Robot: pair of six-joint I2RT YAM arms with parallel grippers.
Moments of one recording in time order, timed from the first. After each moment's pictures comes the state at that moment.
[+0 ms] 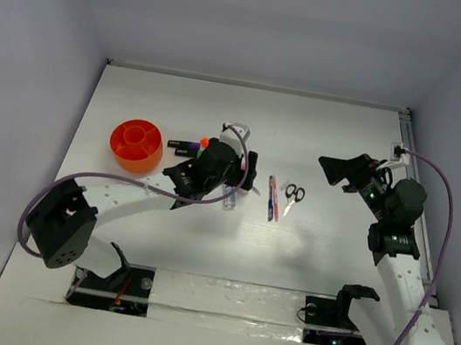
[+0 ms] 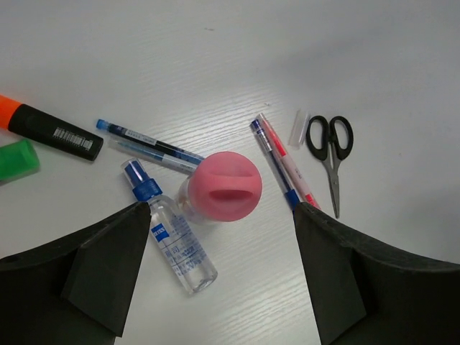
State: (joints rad) left arm -0.83 1.38 0.87 0.06 -0.26 -0.42; right arm 0.02 0.80 0.59 0.23 -0.53 0.65
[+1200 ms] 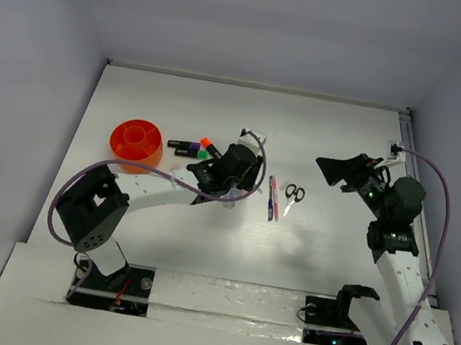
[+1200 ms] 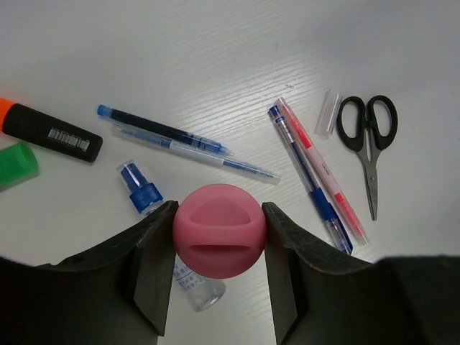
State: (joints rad) left arm -0.87 1.59 0.99 0.00 -0.33 -0.35; right arm 0.02 0.83 0.59 0.26 -0.58 0.66
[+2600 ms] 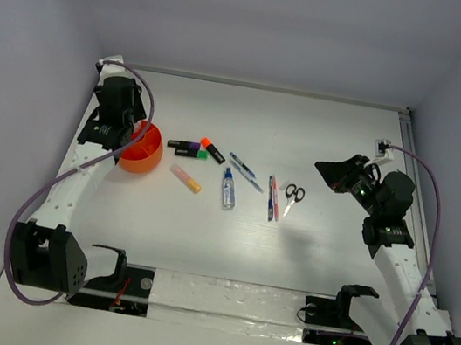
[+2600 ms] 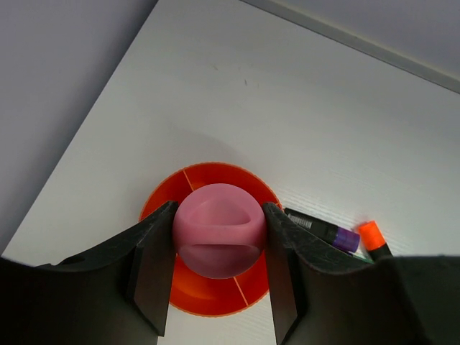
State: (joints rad) left arm -0.06 1.21 1.08 -0.30 -0.37 -0.29; right arm 0.08 0.90 0.59 0.23 -0.56 0.63
